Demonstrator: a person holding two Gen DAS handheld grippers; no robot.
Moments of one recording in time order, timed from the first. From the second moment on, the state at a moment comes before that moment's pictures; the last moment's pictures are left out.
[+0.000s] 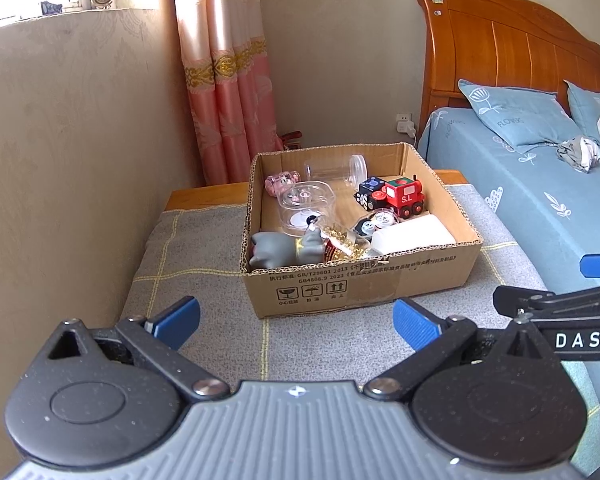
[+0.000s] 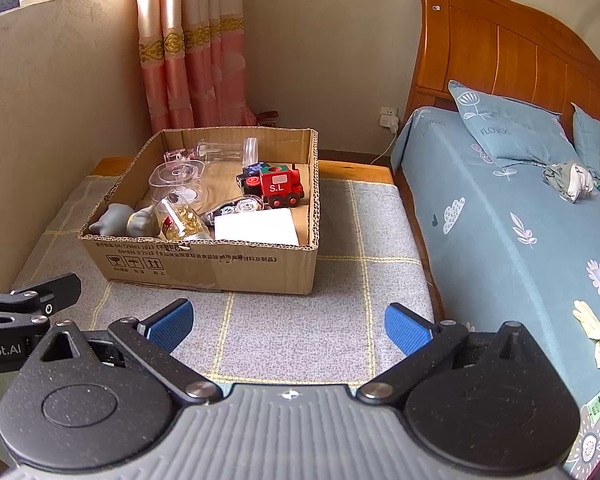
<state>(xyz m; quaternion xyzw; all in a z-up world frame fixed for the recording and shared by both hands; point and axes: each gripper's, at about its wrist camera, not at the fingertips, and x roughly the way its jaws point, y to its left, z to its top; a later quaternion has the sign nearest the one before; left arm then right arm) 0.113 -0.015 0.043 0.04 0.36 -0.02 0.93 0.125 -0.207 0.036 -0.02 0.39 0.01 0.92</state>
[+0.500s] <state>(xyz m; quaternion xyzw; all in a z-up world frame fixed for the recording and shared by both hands) 0.113 -0.016 0.043 0.04 0.36 -0.02 0.93 0.124 -0.206 0.038 -0.02 0.38 0.01 0.92</state>
